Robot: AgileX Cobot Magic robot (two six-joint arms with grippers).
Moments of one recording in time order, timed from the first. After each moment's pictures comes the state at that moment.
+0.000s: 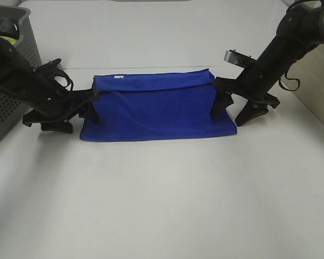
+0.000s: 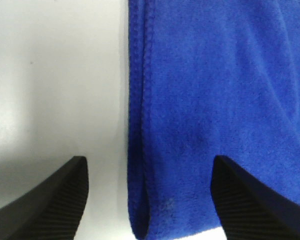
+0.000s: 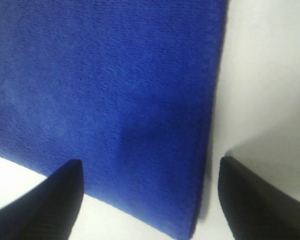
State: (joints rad) left arm -0.17 2.16 -1.28 -0.70 0.41 0.25; right arm 0.10 2.36 -1.74 0.51 1.01 -0.24
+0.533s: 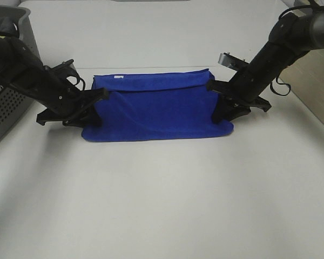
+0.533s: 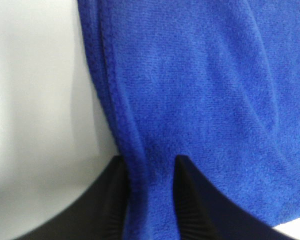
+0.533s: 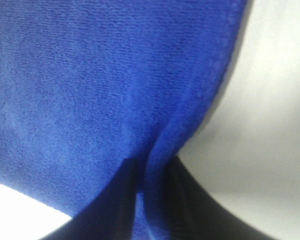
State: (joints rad) left arm -0.19 2.23 -1.39 -0.72 0.50 0.28; right arm 0.12 2.39 -1.74 0.54 0.96 -0.21
